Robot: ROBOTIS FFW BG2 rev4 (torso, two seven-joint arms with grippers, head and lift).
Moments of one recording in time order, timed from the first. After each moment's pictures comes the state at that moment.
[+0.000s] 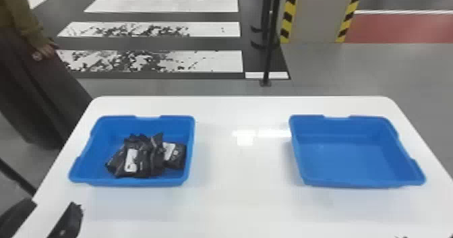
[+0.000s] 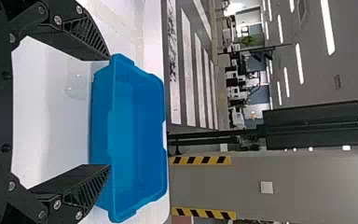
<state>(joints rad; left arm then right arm) 1.04 0.03 0.39 -2.30 0.47 -0.15 -0.45 1.02 0.00 -0.36 -2.18 -0.31 -0.14 0.45</state>
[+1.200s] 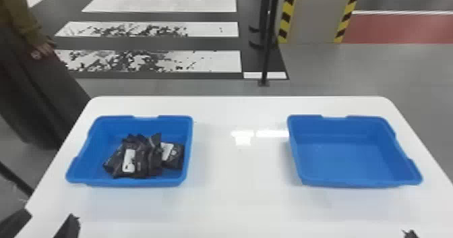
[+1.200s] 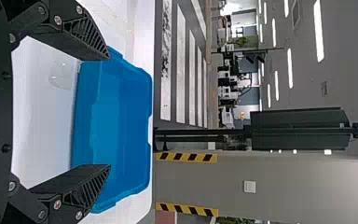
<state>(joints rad) 1.06 0.01 0.42 -2.32 0.38 -0.08 -0.45 1.02 0.00 -0.38 -2.19 -0.29 -0.18 0.45</state>
